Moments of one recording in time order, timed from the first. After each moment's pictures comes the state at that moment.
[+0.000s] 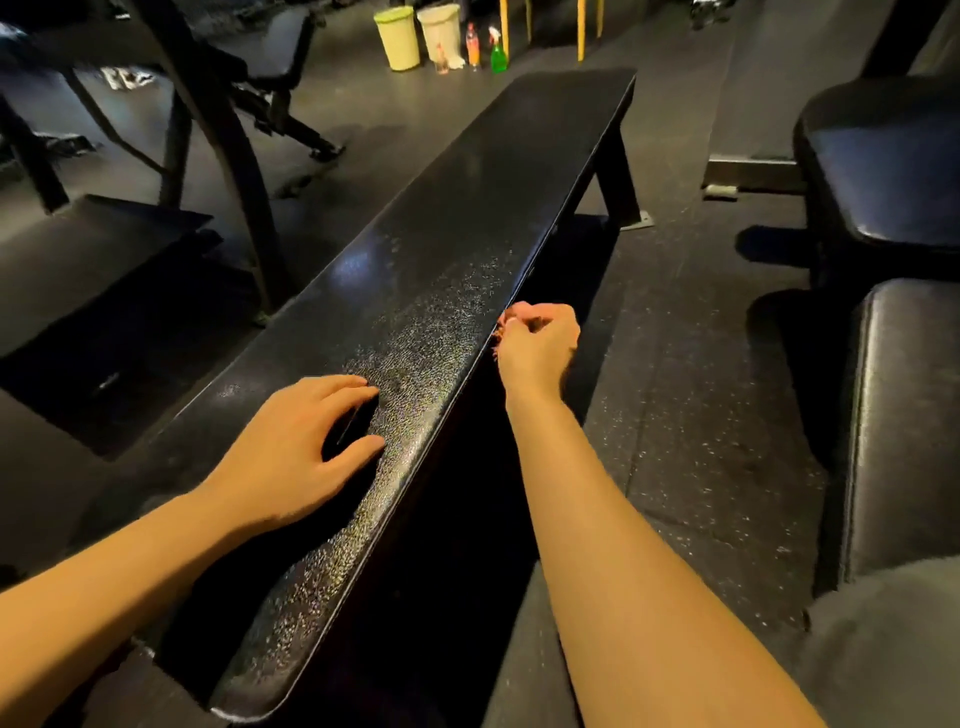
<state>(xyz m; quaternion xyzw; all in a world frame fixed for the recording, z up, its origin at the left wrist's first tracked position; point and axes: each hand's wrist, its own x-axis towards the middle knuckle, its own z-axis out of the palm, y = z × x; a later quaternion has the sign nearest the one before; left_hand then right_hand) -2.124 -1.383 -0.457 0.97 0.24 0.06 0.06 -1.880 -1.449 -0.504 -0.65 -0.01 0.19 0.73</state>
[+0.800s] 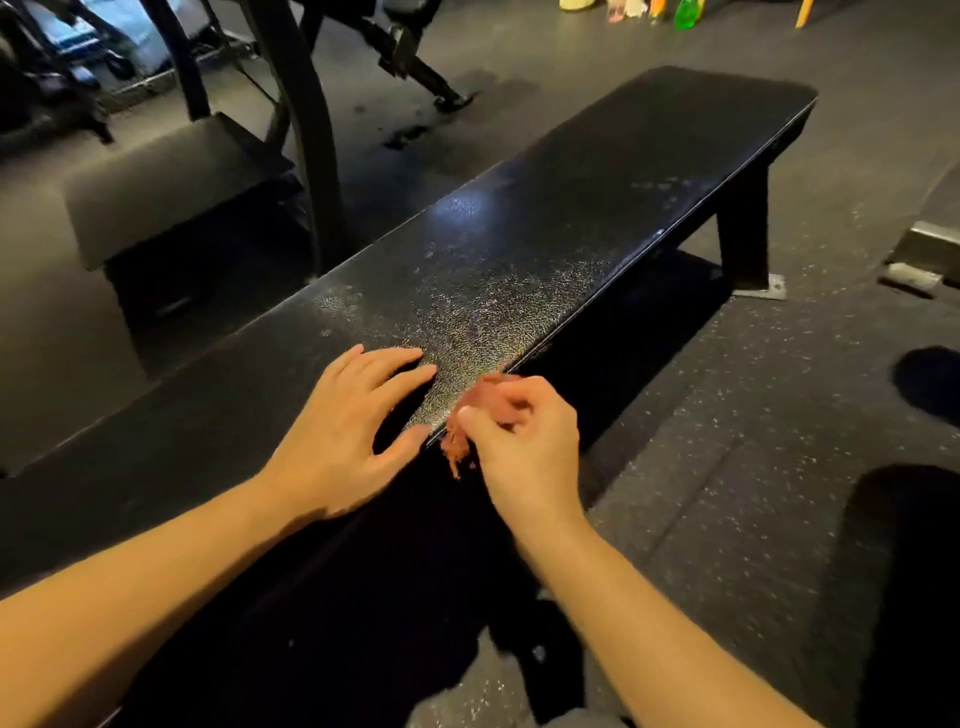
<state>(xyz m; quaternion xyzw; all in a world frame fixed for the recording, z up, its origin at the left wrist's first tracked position) -1.891 -1.344 -0.477 0.92 0.37 0.09 0.06 -1.715 -1.432 -0.490 -0.59 -0.29 0.41 0.63</state>
